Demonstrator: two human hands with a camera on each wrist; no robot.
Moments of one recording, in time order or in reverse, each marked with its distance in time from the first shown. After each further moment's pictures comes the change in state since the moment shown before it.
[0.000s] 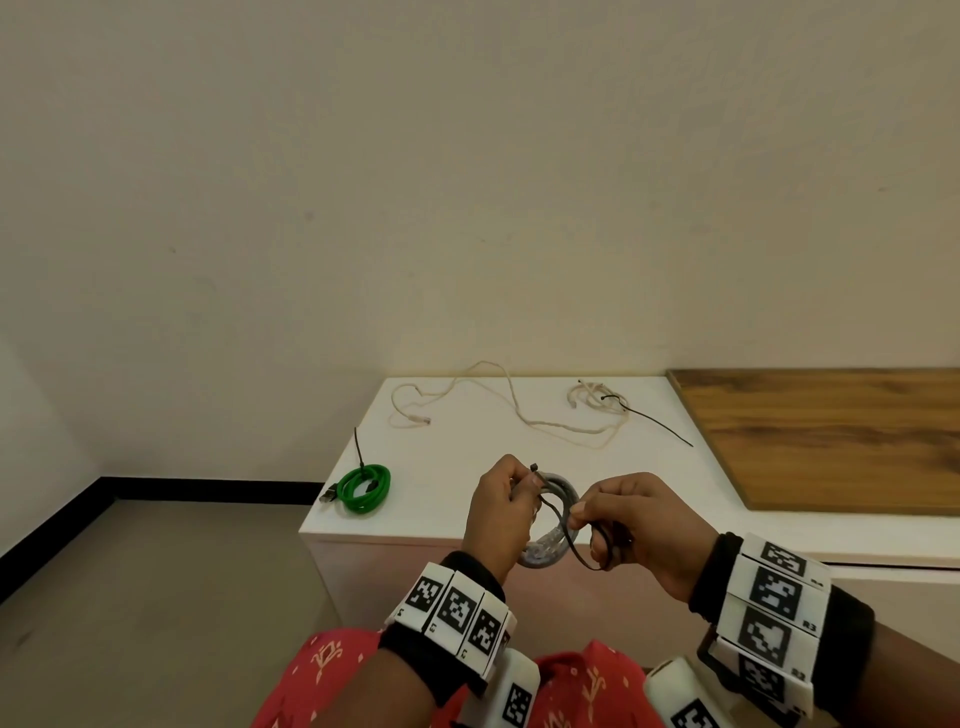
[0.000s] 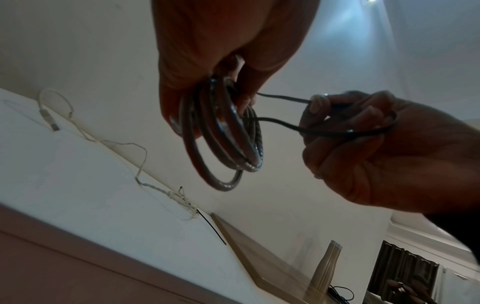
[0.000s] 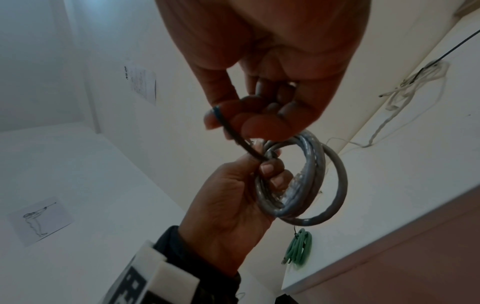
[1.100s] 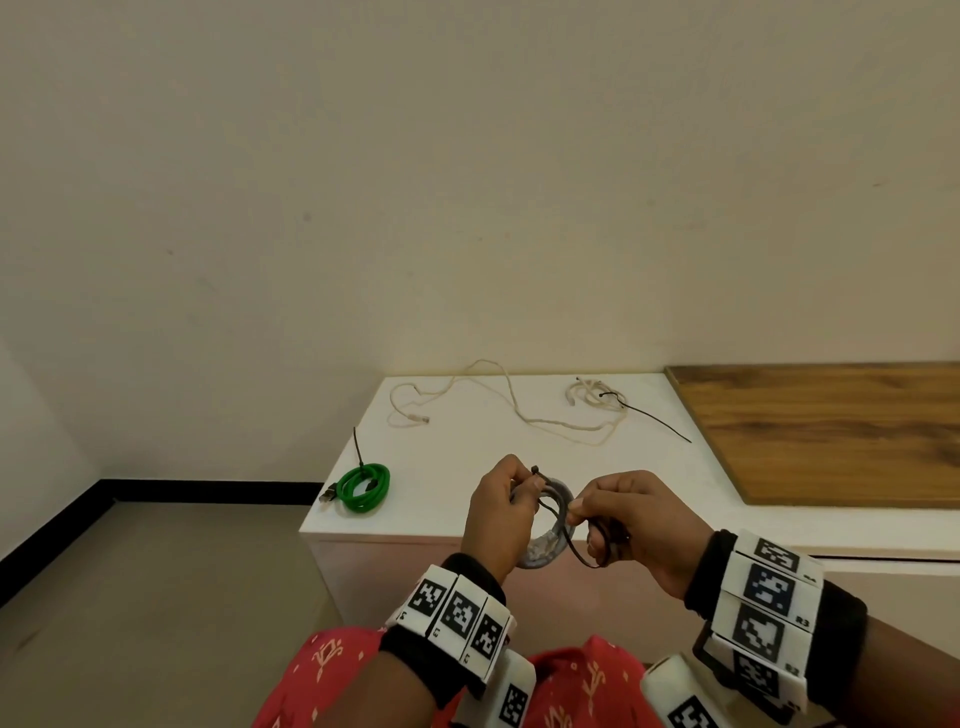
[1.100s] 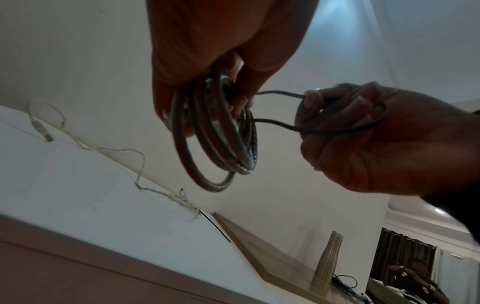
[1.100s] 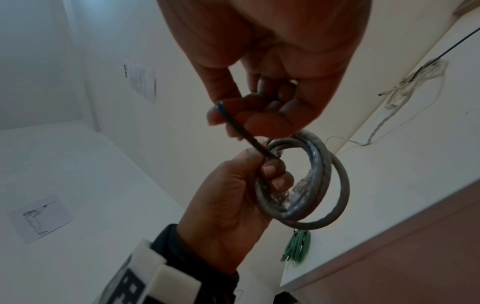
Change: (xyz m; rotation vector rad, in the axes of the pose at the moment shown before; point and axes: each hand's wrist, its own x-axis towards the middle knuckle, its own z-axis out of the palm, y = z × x) left_hand -0.005 -0.001 -0.002 0.083 -0.007 0.018; right_hand -0.003 0.000 0.003 0.018 0.009 -0.009
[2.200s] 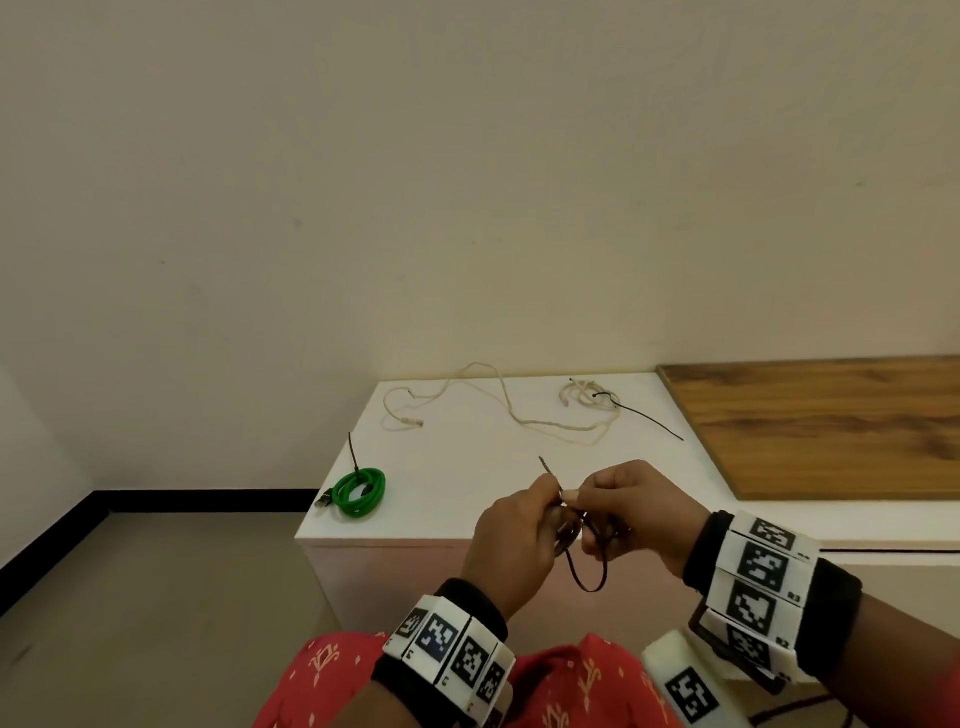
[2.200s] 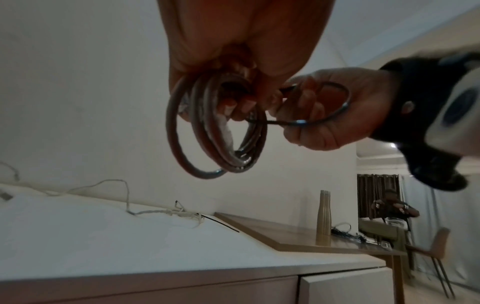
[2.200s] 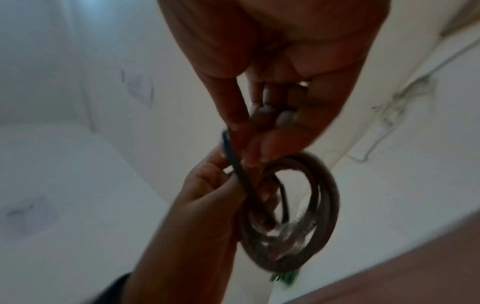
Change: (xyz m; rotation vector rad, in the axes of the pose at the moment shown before) left_hand -0.025 0.004 0.004 0.460 -0.137 0.445; right_hand 0.003 0.002 -0.011 -0.090 -0.038 -0.015
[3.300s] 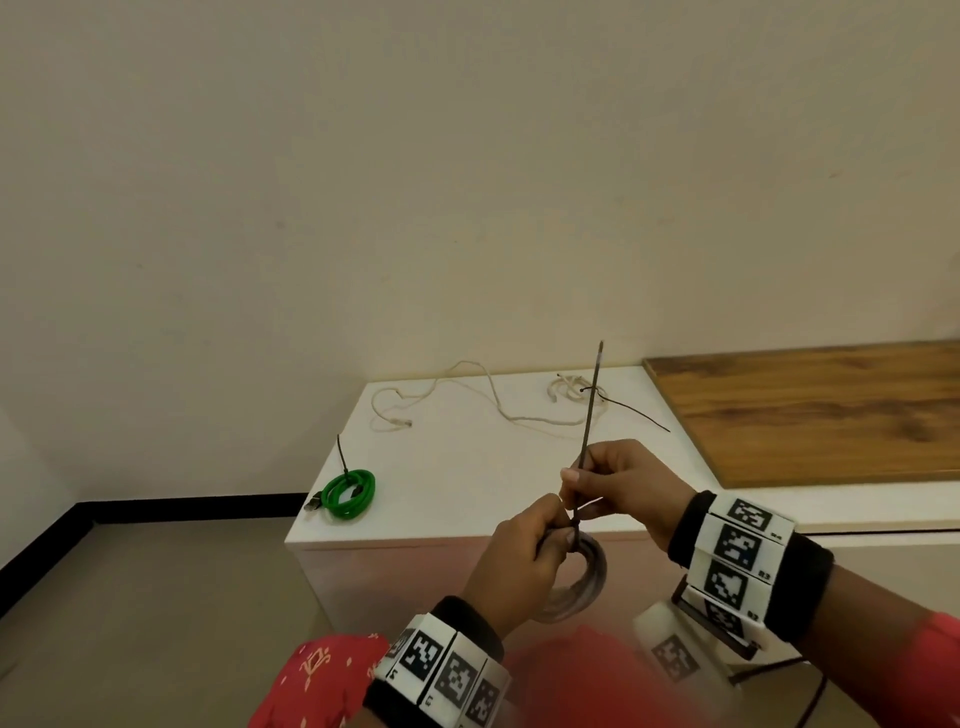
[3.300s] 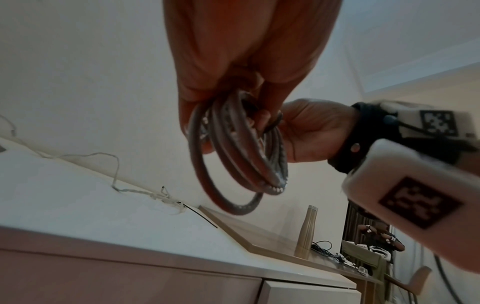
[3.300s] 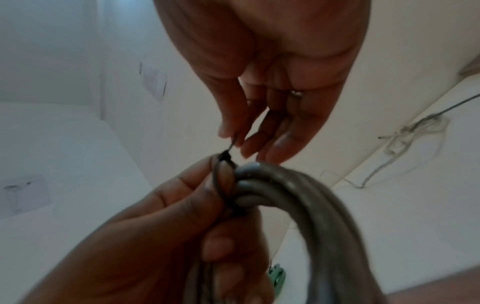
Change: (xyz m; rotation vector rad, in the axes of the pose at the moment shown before) left_hand -0.010 0.013 0.004 -0.324 -0.182 -0.126; right_hand 0.018 0.009 -0.014 -0.026 0.020 -0.186
